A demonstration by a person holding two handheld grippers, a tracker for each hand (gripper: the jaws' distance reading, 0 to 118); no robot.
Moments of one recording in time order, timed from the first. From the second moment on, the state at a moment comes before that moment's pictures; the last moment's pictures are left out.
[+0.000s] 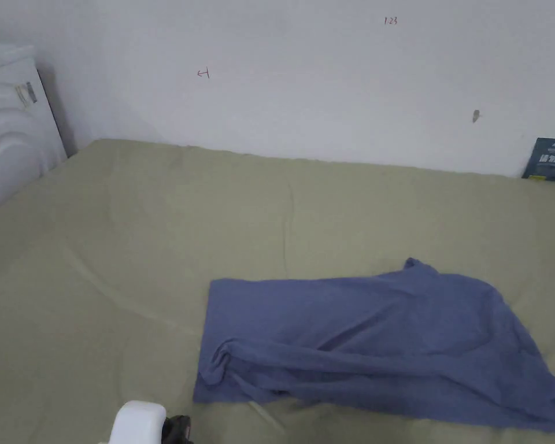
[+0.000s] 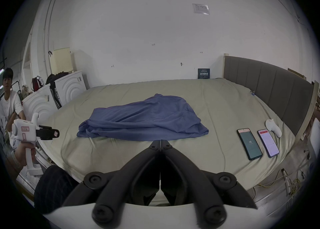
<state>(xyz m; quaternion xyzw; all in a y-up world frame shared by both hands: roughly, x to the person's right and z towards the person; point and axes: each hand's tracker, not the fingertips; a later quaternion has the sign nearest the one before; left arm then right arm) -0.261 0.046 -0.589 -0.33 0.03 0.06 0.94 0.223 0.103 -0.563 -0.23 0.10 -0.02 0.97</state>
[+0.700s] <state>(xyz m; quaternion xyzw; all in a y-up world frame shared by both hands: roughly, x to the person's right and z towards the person) -0.274 -0.027 -0.729 -0.44 0.02 0.00 0.90 0.223 0.084 -0.612 -0.28 0.09 -0.02 0.96</state>
